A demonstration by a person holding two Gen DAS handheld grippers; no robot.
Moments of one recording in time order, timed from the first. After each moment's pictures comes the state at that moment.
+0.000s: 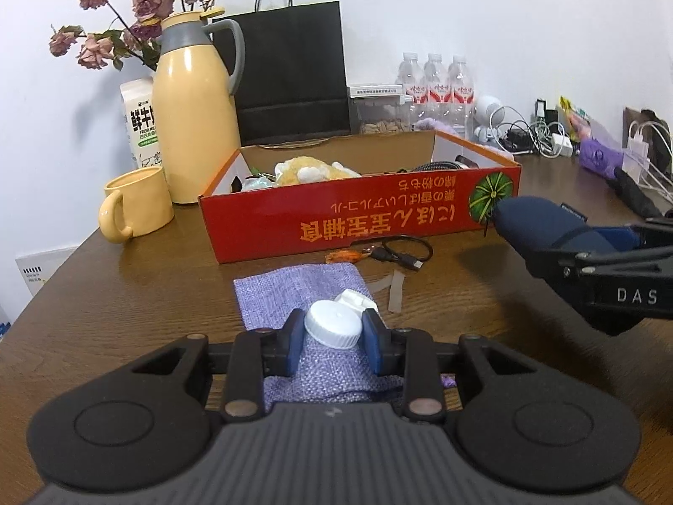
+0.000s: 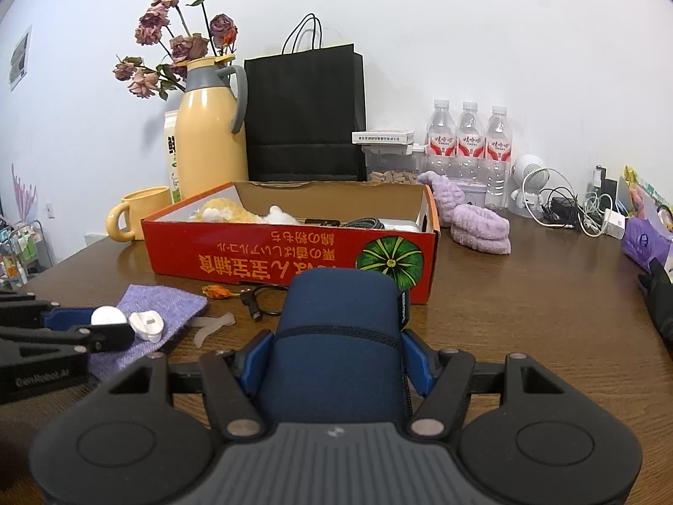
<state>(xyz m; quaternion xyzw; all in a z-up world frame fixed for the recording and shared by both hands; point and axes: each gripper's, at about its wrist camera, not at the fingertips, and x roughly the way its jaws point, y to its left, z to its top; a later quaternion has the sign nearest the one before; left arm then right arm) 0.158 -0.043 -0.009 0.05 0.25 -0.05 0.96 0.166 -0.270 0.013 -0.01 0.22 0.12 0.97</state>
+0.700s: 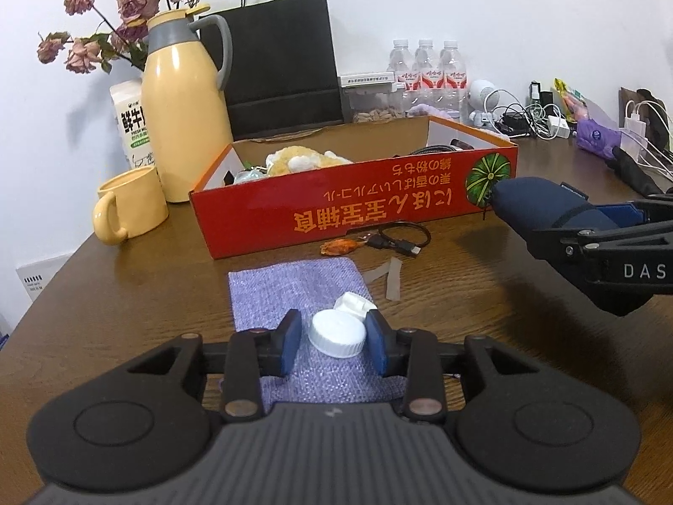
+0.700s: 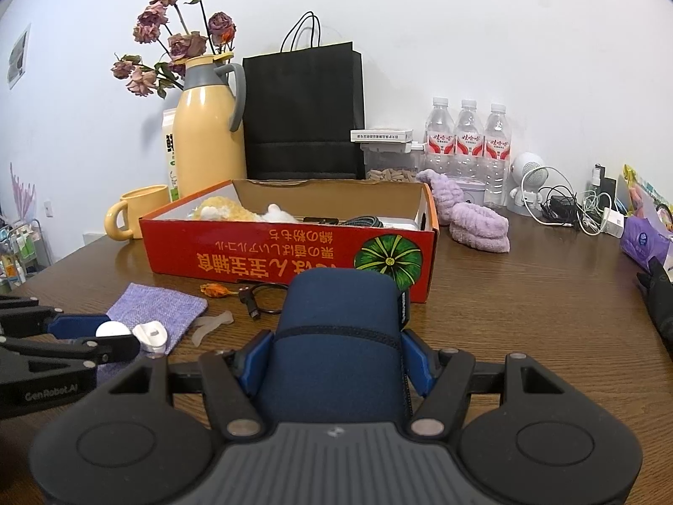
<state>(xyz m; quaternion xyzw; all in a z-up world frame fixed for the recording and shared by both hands) 0.160 -0.051 -0.017 0.08 0.26 -0.05 0.96 0.167 -0.271 0.013 -0.01 0.23 0.12 0.97</state>
